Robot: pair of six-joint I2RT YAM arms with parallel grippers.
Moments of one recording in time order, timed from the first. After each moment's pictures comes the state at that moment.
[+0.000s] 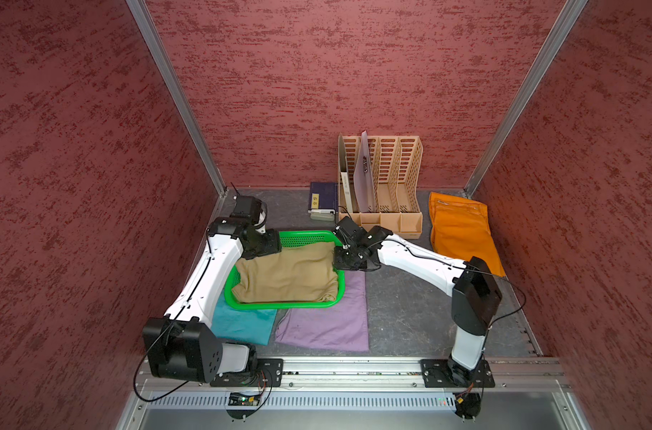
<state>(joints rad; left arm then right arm) -0.09 1.36 1.29 -1.07 0.12 -0.30 0.81 1.85 1.56 -0.82 -0.06 0.79</state>
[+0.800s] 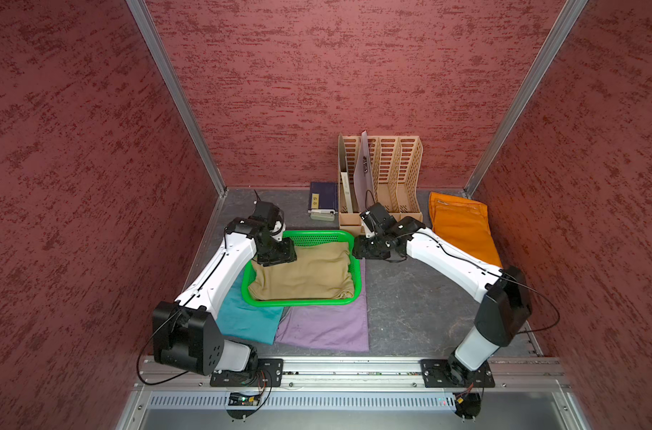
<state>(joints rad) -0.22 1.42 1.24 -1.09 0.23 -0.31 0.66 1.66 1.48 -0.86 -0.08 0.59</state>
